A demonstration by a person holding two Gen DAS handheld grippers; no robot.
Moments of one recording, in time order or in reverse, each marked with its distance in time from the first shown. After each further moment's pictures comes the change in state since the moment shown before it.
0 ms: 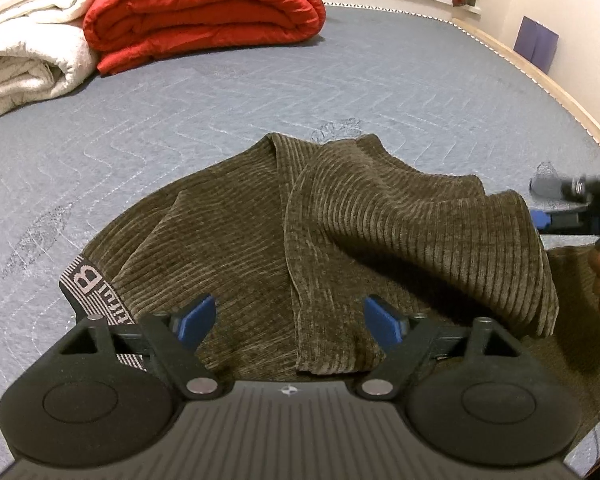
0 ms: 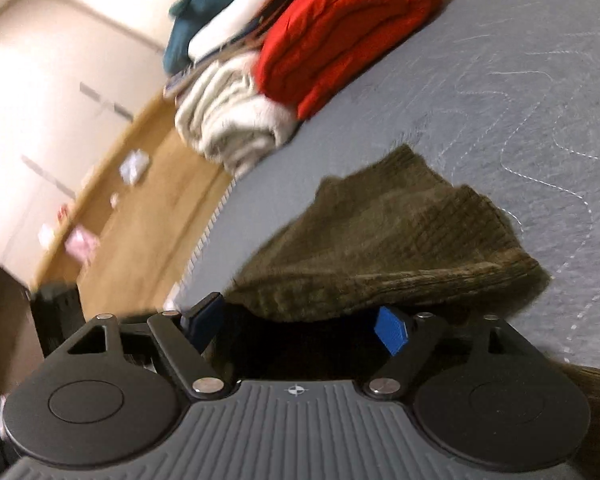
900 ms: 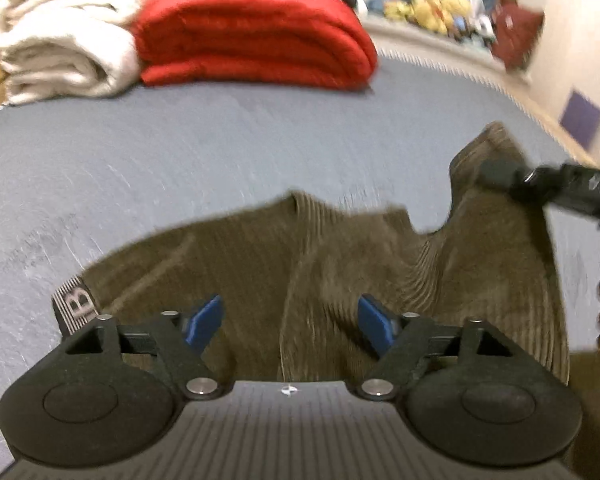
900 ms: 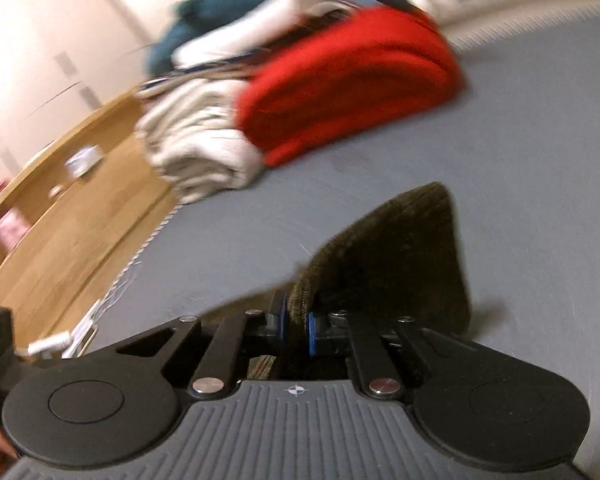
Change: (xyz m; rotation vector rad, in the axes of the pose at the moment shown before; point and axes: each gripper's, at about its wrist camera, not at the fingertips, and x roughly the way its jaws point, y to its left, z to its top) left arm 0.015 -0.010 0.035 -0.198 -0.145 0.088; right arm 0.072 0.070 0.058 -0.313 -0.099 -0.237
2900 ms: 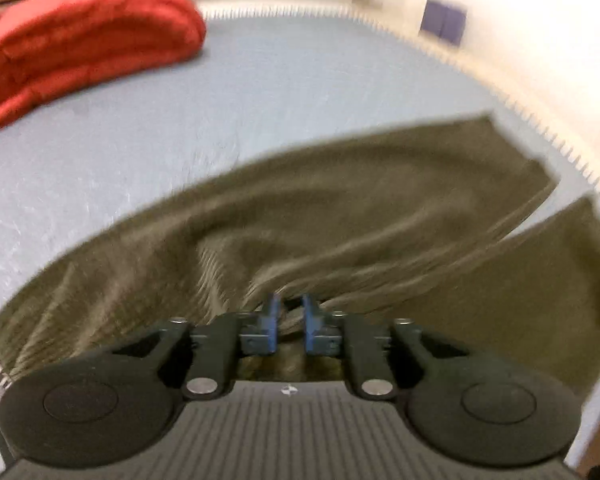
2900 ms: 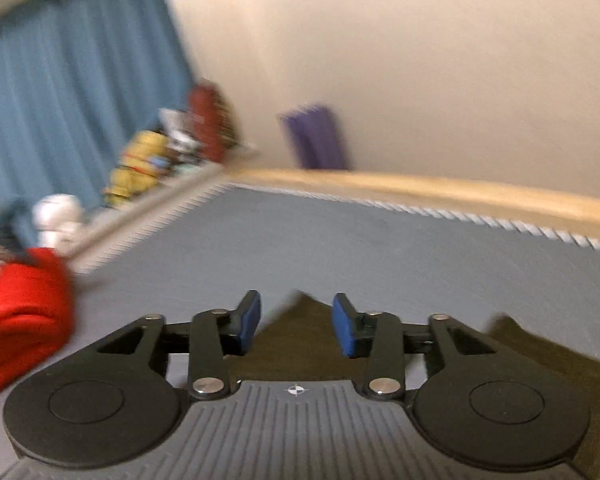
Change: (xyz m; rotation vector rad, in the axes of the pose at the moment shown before) left arm 0.015 -0.050 -0.019 0.356 0.084 -0.347; right arm -0.297 -0.050 -0.023 0.301 -0.637 -1.036
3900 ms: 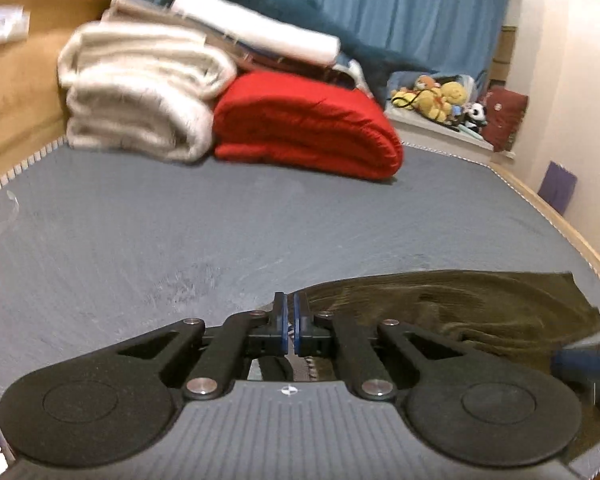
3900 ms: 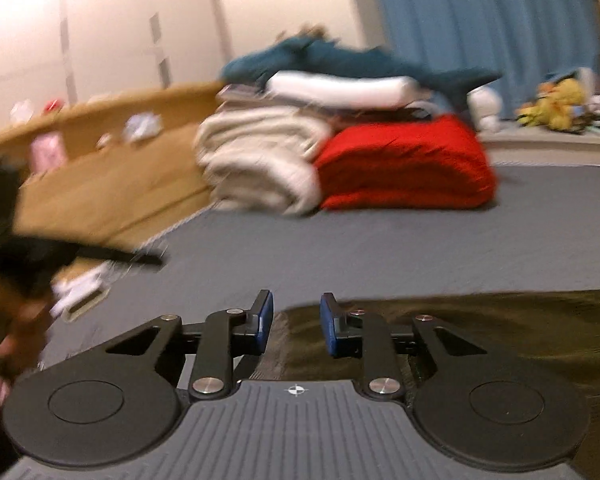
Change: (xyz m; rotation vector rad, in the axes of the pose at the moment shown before) left arm -0.242 0.159 -0.104 -0.373 -0.303 0.309; right arm -0.246 0.266 -0.164 -0.555 0.315 0.994
